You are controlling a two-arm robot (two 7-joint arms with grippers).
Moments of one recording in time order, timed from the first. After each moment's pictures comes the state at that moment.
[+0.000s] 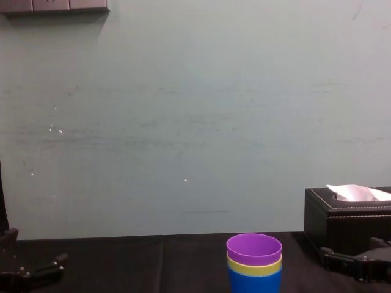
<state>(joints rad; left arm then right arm) -0.20 0.60 0.45 -1.41 -0.25 -0.12 0.03 0.22 0.31 -0.28 -1.36 0.28 0.06 0.08</state>
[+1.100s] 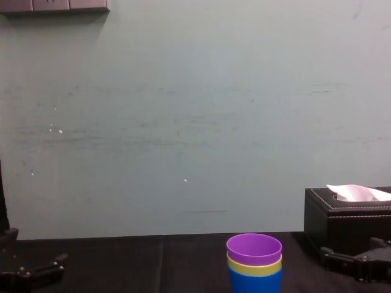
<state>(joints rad) -0.20 0.60 0.45 -1.41 -0.25 -0.12 0.03 0.22 0.31 -0.28 -1.36 0.28 0.06 0.08</state>
